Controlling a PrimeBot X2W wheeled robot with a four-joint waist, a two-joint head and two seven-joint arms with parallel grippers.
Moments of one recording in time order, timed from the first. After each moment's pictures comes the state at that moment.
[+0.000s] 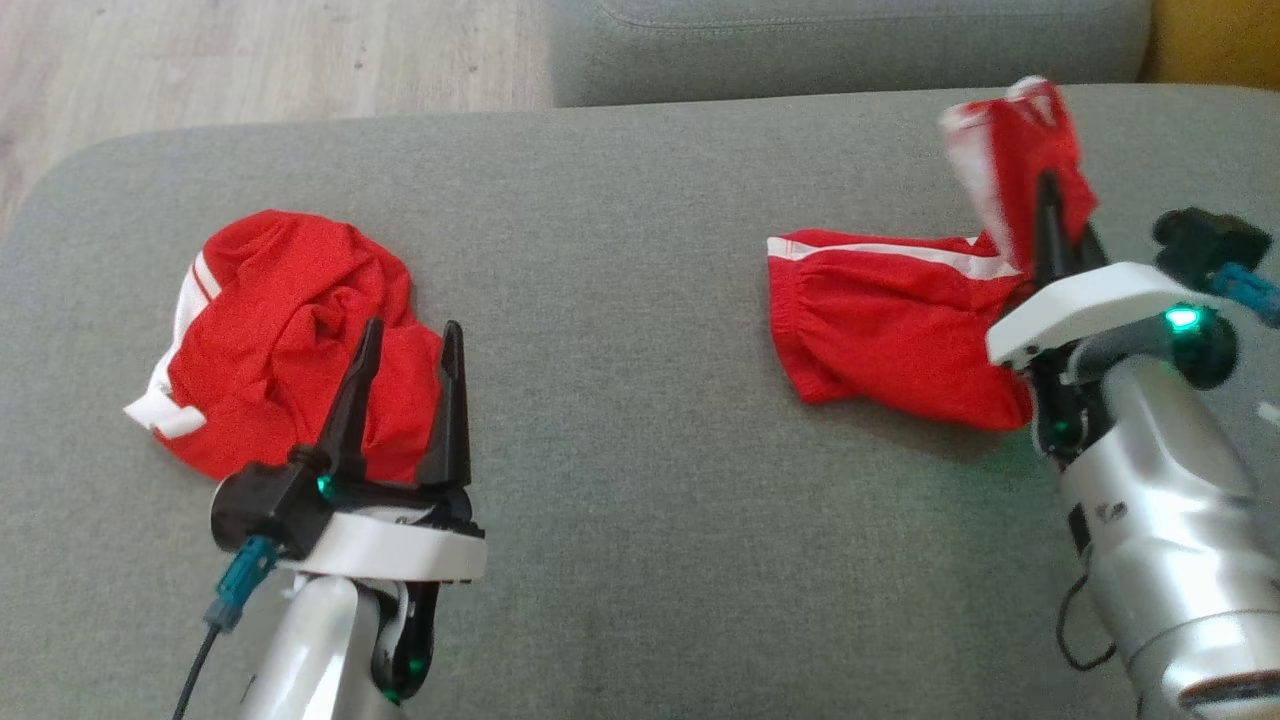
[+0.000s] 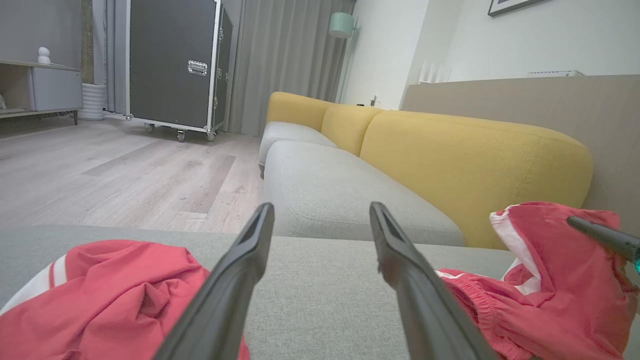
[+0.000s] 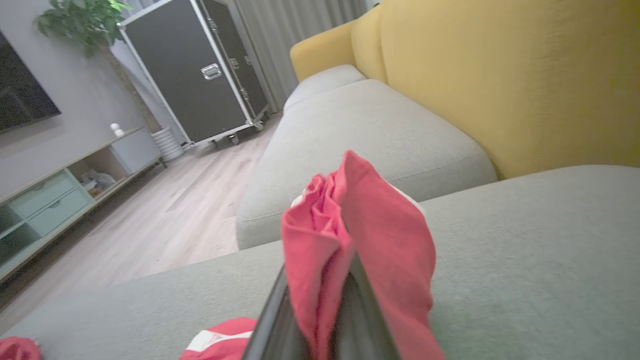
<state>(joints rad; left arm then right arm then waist) -0.21 0.05 -0.20 0.25 -0.30 -0.12 -0.26 -0.71 -0.13 0.07 0.96 0.42 0.13 -0.24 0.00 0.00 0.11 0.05</state>
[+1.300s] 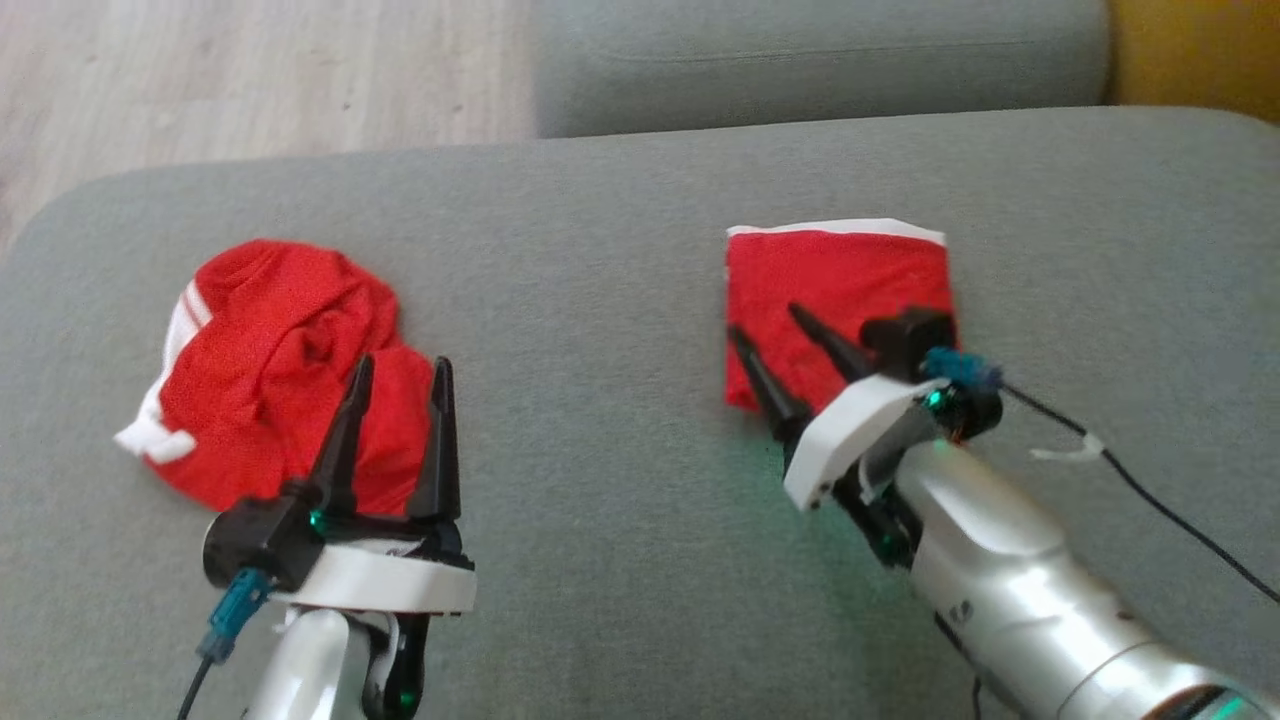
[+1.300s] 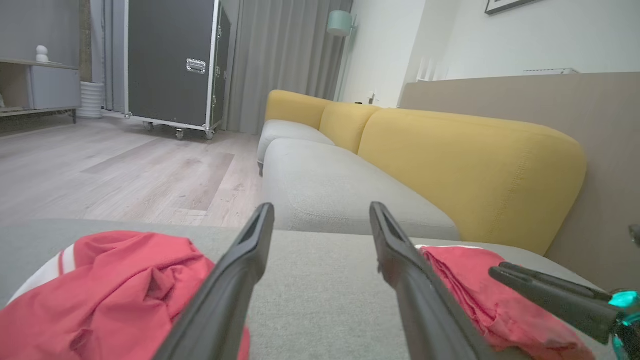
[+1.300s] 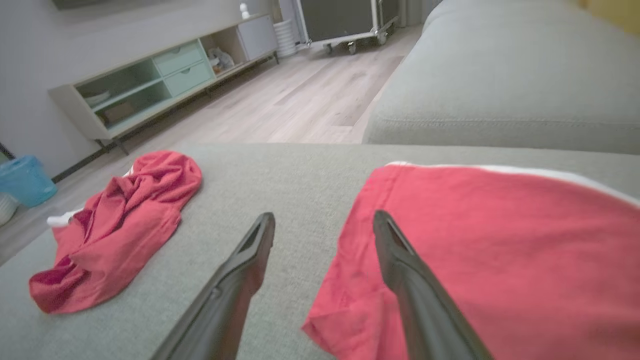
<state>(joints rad) -0.16 0.06 -0.19 0.25 -0.30 -0.13 -0.26 -0.67 -0.07 0.77 0.97 0.64 0.13 -0.24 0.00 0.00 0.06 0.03</state>
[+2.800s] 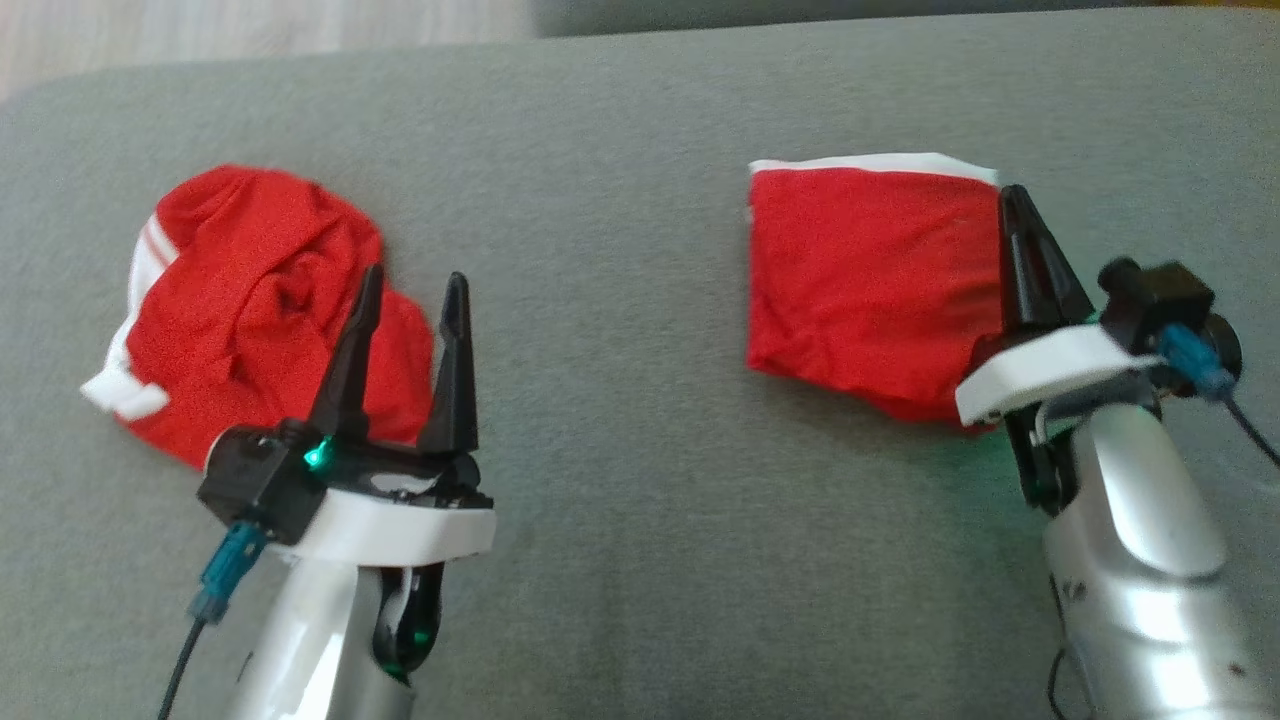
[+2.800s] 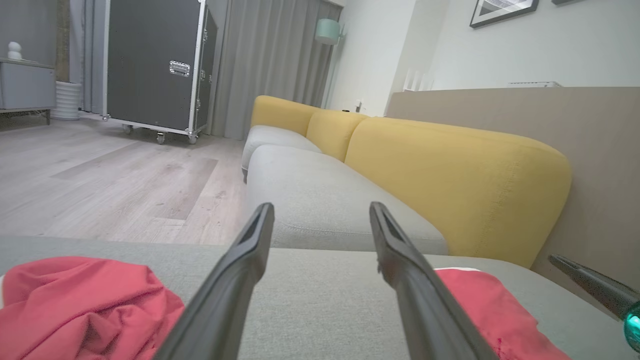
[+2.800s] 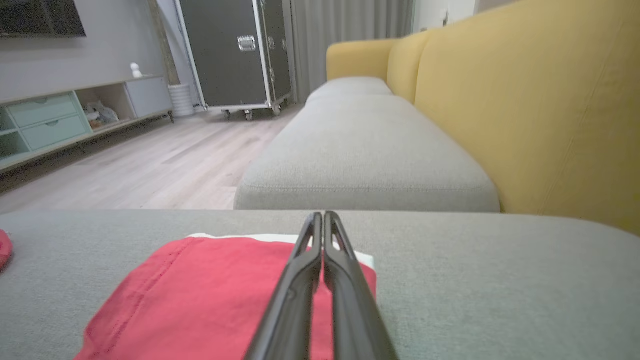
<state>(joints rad) -0.23 0.05 -0.22 0.13 -0.31 -0.13 -0.26 -0.49 -0.06 0.00 0.58 0.04 0.13 -0.25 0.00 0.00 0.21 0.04</state>
